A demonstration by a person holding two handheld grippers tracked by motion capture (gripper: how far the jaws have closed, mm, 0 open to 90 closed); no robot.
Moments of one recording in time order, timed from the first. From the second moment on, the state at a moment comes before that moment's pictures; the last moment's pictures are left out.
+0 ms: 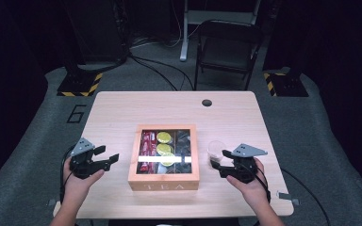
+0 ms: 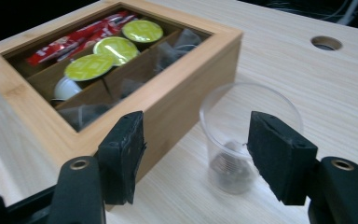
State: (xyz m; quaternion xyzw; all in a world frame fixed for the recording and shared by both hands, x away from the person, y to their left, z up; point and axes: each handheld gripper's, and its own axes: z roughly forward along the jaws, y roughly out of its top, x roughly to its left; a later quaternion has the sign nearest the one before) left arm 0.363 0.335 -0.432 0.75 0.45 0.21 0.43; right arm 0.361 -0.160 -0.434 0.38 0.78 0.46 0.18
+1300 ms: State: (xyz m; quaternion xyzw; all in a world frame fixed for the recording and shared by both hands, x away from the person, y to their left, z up) left arm 0.380 0.344 -0.478 0.76 0.48 0.20 0.40; right arm 0.365 -0.154 -0.482 0.36 0.82 0.42 0.16
